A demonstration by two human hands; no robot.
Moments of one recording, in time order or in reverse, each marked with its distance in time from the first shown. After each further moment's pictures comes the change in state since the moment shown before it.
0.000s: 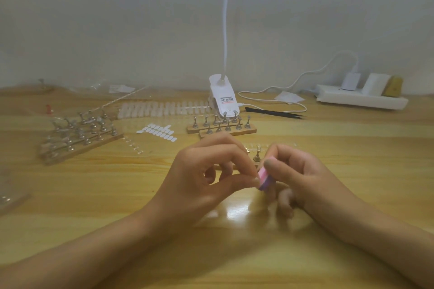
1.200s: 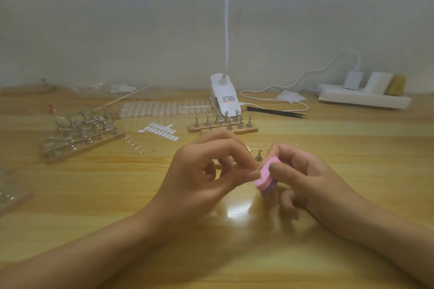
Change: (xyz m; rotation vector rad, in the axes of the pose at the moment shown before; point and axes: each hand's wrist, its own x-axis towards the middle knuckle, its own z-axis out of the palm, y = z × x) left_hand -0.001 0.004 -0.001 -0.041 0.023 -0.042; right_hand -0.001 -0.001 0.000 0.043 -0.058 -0.015
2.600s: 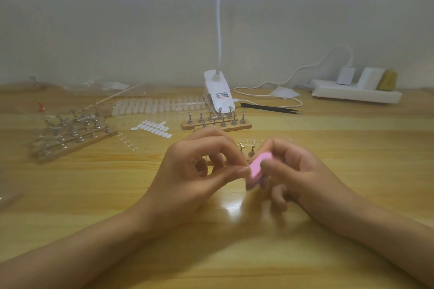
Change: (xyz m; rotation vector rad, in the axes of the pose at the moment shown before) left_hand 0.000 -0.005 0.000 -0.018 -0.006 -0.039; right_hand -0.001 0.003 0.000 -0.035 0.037 -0.025
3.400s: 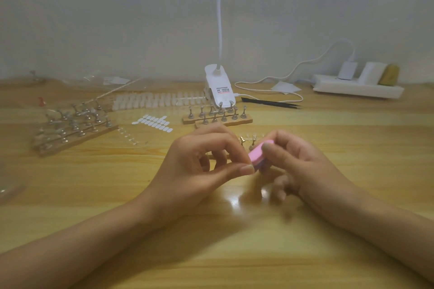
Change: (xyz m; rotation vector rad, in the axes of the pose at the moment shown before) left_hand 0.000 0.005 0.001 0.004 -0.055 -0.035; right_hand 0.003 -0.001 0.002 0.018 0.090 0.021
